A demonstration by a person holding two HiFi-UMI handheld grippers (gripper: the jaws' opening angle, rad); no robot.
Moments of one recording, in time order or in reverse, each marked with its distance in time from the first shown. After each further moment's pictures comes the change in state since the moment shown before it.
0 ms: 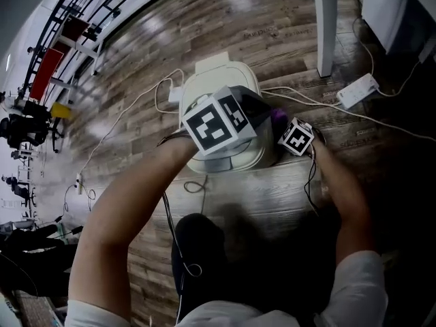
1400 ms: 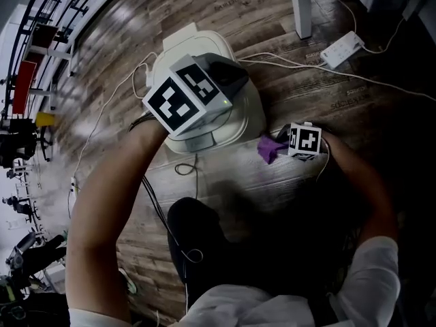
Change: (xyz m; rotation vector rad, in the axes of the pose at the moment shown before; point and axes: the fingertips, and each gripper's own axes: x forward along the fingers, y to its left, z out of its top) left arm -0.001 -0.001 0.004 0.015 -0.017 0.008; right arm -0.055 0.156 -0.085 -0.123 0.111 0.491
